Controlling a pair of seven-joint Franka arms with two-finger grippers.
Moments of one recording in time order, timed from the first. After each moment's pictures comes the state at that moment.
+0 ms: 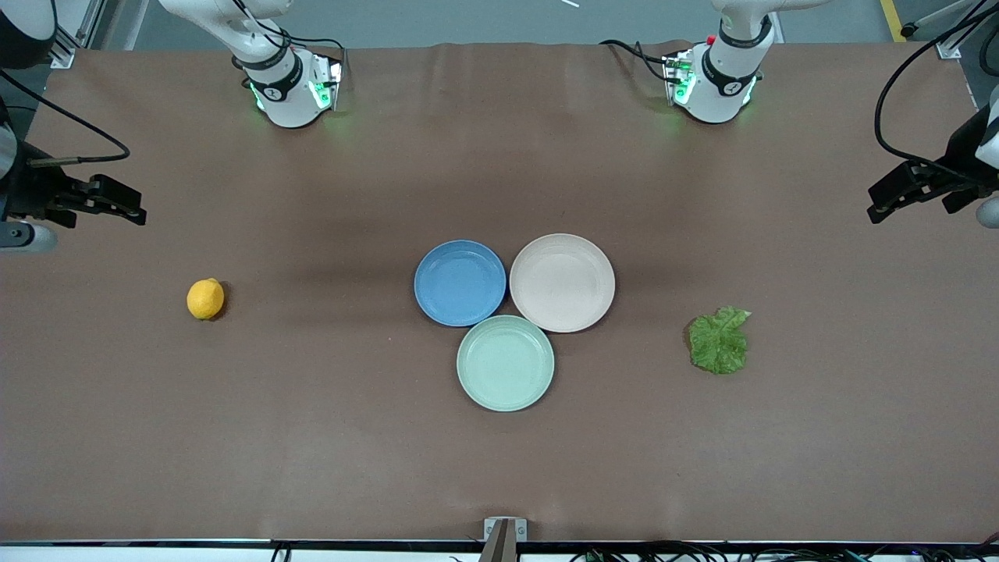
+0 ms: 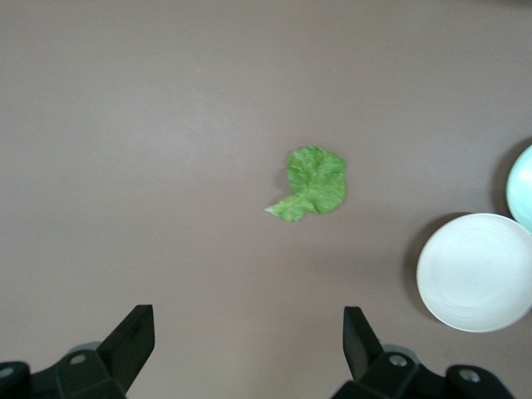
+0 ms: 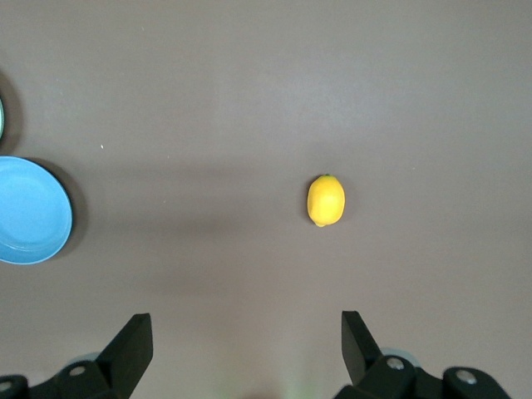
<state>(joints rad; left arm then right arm) 0.08 0.00 -0.15 -1.52 0.03 1.57 -0.17 0.00 0.08 0.01 -1.46 -0.02 1.46 -0.02</state>
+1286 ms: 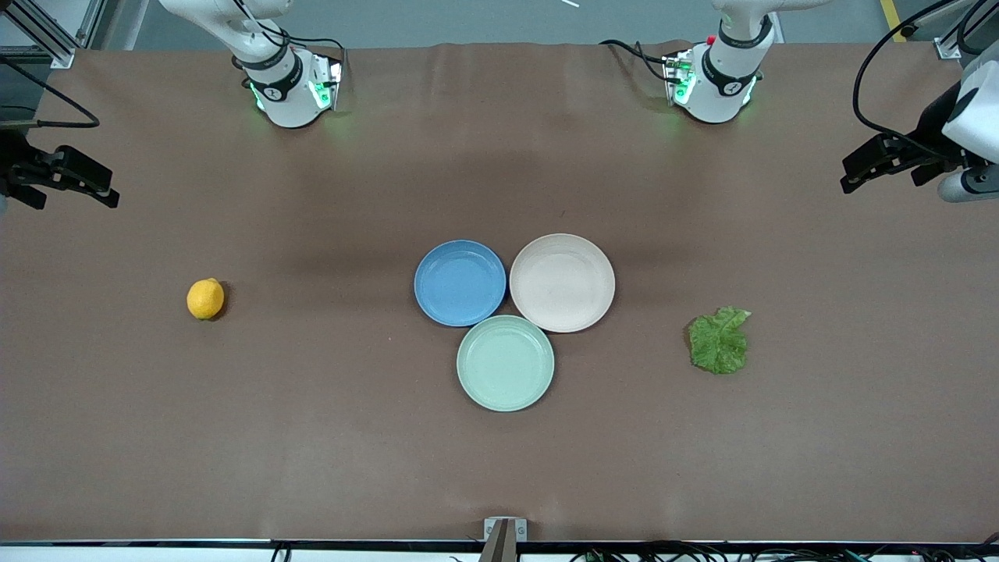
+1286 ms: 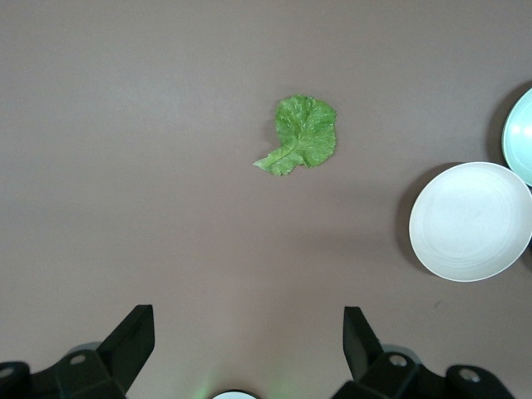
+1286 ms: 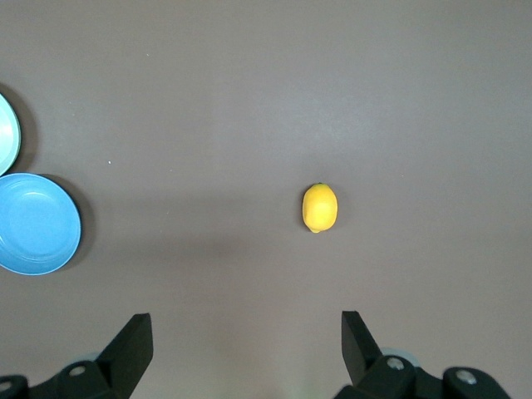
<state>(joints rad) 0.06 -0.08 -0.14 -1.62 0.00 1.52 -0.16 -0.01 0.00 0.00 -1.49 -0.01 1.48 -0.02</state>
